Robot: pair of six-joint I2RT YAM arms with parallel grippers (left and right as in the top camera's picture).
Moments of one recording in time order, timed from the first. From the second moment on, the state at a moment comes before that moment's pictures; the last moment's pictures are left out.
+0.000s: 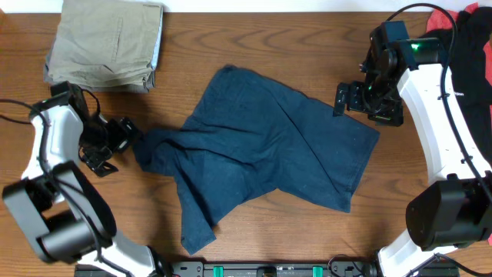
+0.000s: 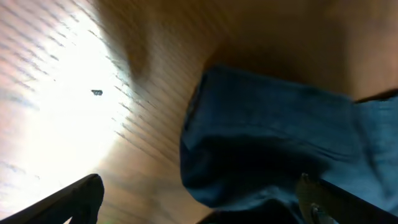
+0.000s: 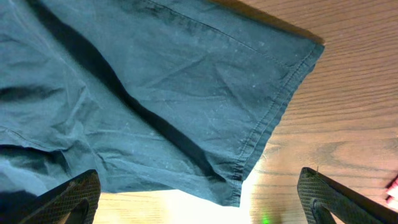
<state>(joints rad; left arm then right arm) 0.41 1.82 1.25 -1.10 0.25 -0.35 0.09 1.81 1.69 -1.39 -0.12 0.30</state>
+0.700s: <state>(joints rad) 0.31 1.90 1.25 -1.07 0.02 -0.33 0.09 1.81 1.69 -1.38 -0.13 0.28</state>
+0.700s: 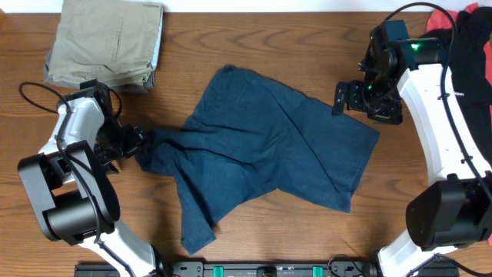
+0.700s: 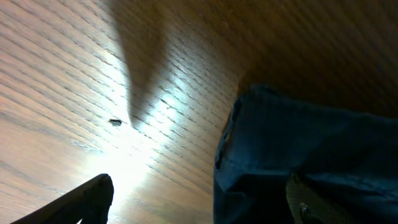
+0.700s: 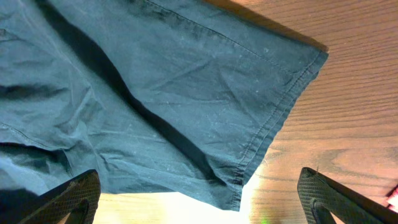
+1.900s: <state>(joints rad) 0.30 1.85 1.28 -1.14 0.10 -0.33 0.10 1.81 1.69 -1.38 -0.20 0.23</state>
